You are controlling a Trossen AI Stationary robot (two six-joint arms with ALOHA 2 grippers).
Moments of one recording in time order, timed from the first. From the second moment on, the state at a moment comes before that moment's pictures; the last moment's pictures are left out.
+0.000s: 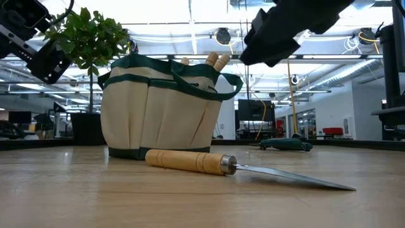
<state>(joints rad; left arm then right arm) -0.32 0.31 0.02 0.27 0.30 -0.45 0.46 1.68 1.04 -0.04 0.05 0.31</state>
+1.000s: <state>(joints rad) -0.32 0.12 0.02 0.06 0.36 -0.37 0.45 1.78 1.04 0.11 0.17 0.51</state>
